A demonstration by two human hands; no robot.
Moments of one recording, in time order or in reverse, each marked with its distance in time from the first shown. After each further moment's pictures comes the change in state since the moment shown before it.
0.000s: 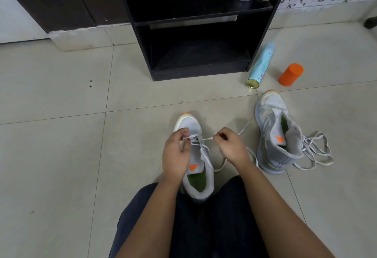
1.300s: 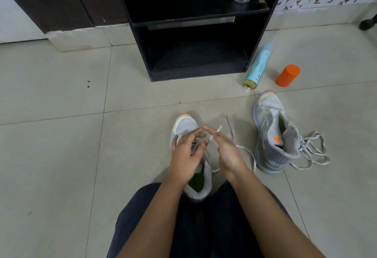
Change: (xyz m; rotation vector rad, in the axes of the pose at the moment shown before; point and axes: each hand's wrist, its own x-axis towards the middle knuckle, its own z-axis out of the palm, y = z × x) left_hand -0.011 0.027 0.007 -0.014 -0.165 0.161; right_hand -0.042 -0.041 -0.005 0.638 -0.191 0.188
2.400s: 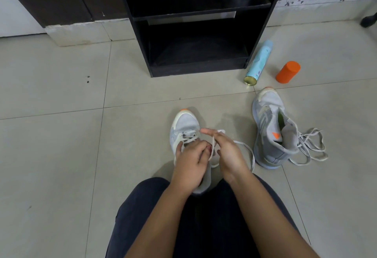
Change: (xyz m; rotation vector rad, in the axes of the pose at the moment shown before) left_hand -0.030 0.029 0.000 0.097 -0.104 -0.016; right_hand -0.017 0.001 0.002 0.087 0.043 0.063
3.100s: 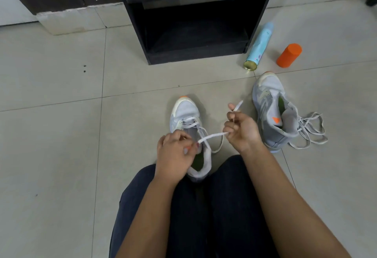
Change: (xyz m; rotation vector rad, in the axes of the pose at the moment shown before) left_hand -0.016 -0.027 -0.027 0.363 -0.020 -0.048; right_hand 0.031 -0.007 -0.030 0.659 0.102 0.089
